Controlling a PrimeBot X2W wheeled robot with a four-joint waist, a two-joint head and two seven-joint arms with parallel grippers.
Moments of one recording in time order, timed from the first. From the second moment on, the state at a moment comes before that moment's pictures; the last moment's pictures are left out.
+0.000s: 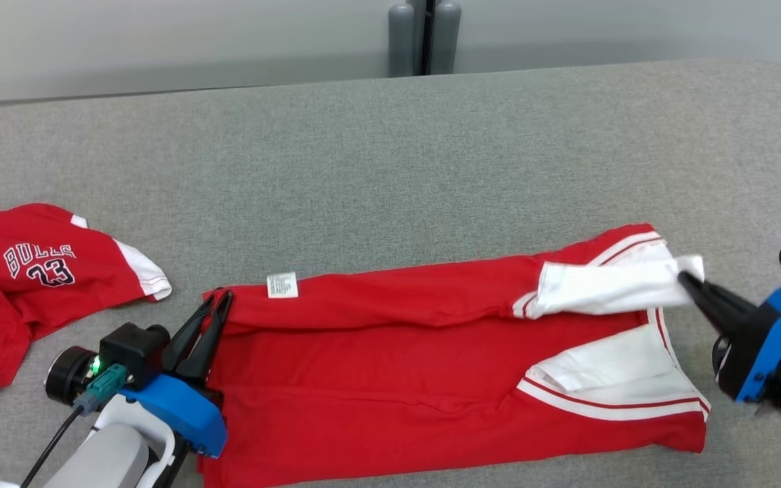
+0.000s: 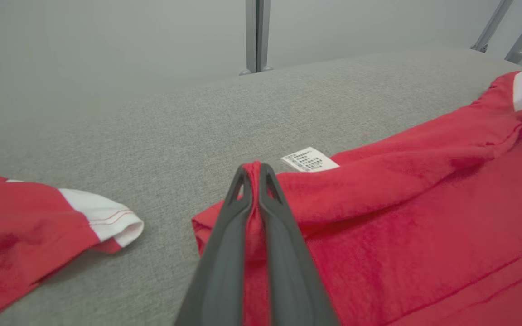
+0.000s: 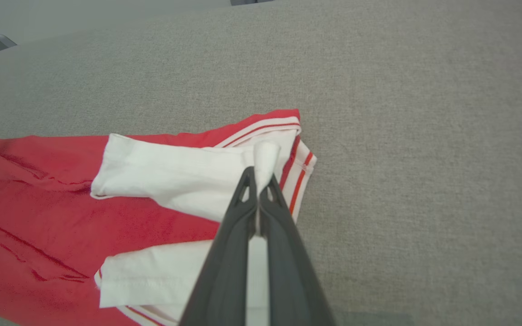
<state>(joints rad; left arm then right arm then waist) -0.36 0.49 -0.66 0.42 -0.60 -0.07 -0.26 -0.25 -0.40 0.01 0.08 0.62 0.13 0.57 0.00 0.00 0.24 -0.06</state>
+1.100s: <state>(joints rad) -0.09 0.28 -0.21 0.30 -0.44 -0.04 -0.26 -0.01 -0.12 -0.22 -0.01 0.31 0.13 0.47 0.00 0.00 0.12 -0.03</state>
